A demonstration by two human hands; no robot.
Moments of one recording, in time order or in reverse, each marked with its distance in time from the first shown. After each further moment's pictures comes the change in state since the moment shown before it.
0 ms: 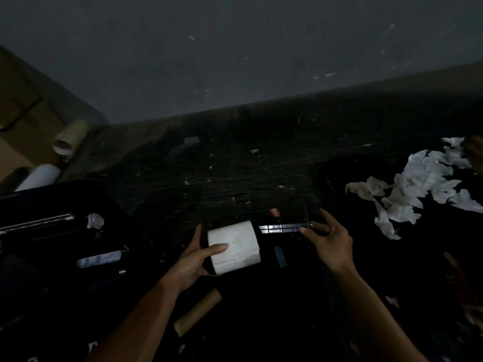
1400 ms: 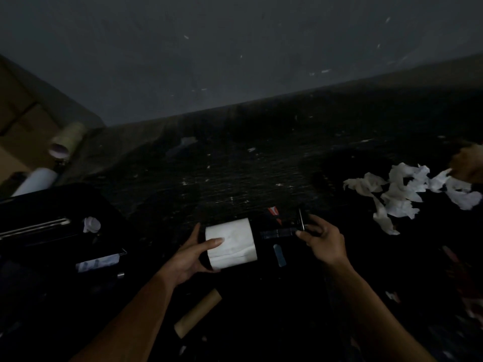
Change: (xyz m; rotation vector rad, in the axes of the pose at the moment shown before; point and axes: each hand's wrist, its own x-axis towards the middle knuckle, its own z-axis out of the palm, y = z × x) left_hand 0.010 0.008 -0.008 0.010 -0.041 -0.066; right_hand 0.012 0.009 0.007 -0.024 -0.118 0.196
